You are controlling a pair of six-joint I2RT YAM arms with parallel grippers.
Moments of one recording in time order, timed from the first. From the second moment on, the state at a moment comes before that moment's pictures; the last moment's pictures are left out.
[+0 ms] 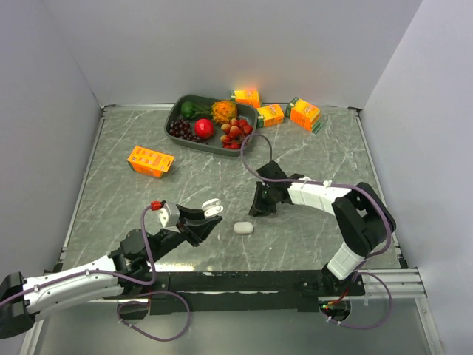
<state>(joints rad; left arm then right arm) -1.11 0.51 0.17 0.62 -0.13 -0.23 0.61 1.64 0.90 -0.39 -0.14 0.79</state>
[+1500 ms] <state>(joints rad) -1.11 0.51 0.16 0.62 -0.09 -0.23 0.75 1.67 1.03 -0.46 0.05 0.11</state>
